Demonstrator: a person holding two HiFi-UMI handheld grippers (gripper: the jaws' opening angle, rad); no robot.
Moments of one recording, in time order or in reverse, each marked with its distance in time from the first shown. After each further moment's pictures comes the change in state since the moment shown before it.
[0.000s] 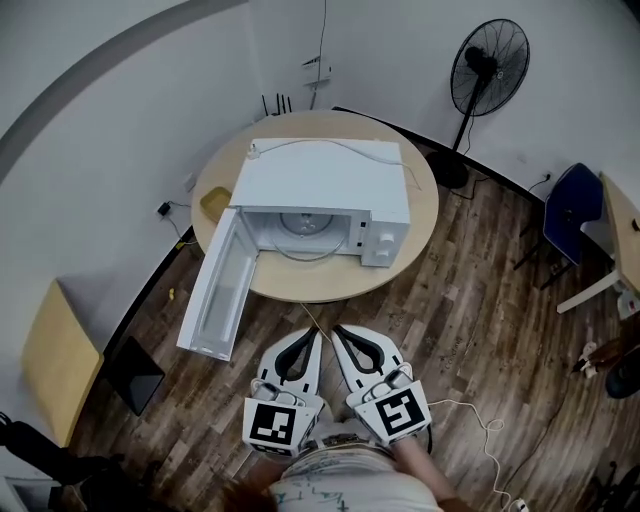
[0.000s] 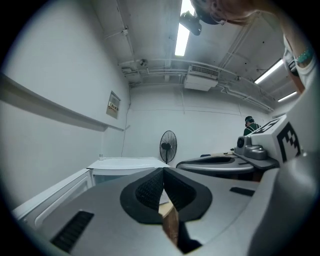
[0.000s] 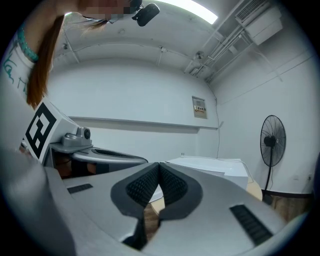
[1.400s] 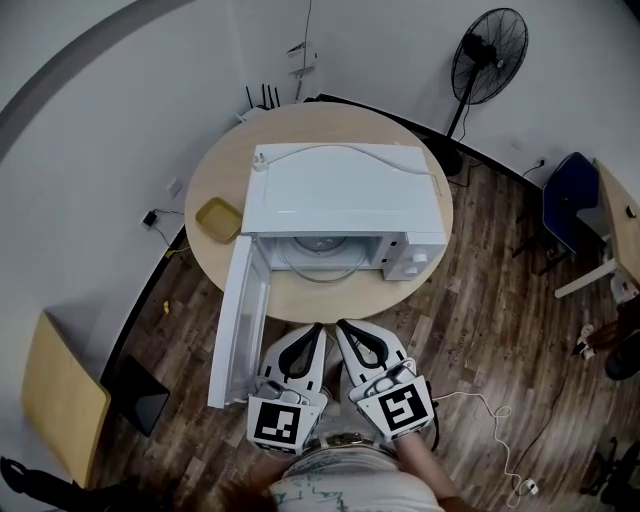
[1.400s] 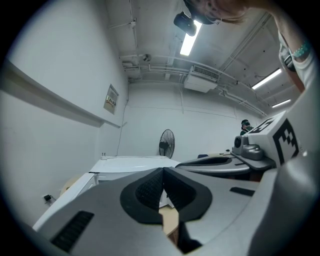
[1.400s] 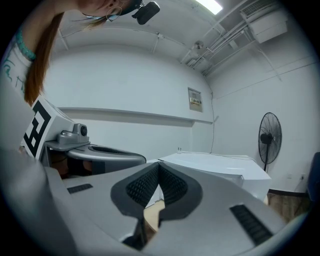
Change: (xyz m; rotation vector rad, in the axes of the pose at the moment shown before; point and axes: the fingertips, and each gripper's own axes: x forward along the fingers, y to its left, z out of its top) left arm 0.055 0.118 -0.010 -0.020 0.007 -0.104; right arm 0.132 -0.012 -0.020 0.007 0.092 -0.096
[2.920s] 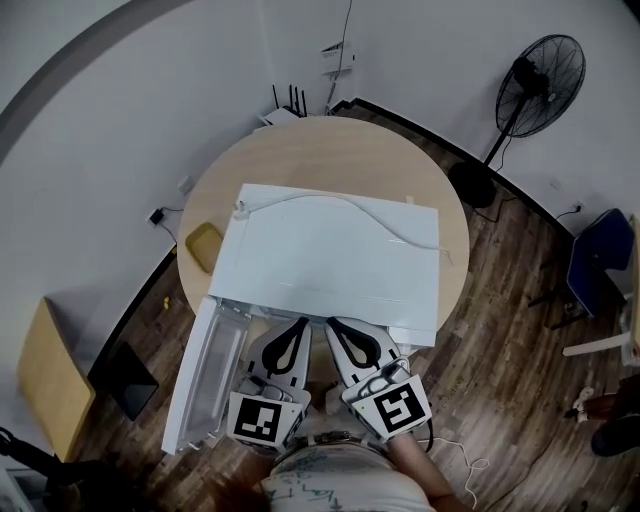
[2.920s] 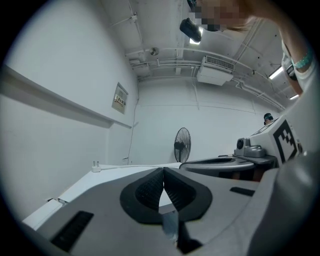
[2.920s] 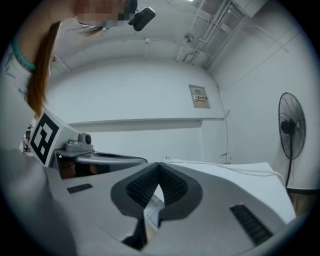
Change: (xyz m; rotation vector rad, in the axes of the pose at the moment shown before) left arm 0.177 0.055 0.033 -0.005 0.000 0.177; right arm 0.103 -0.159 0.020 0.093 -0.072 0.202
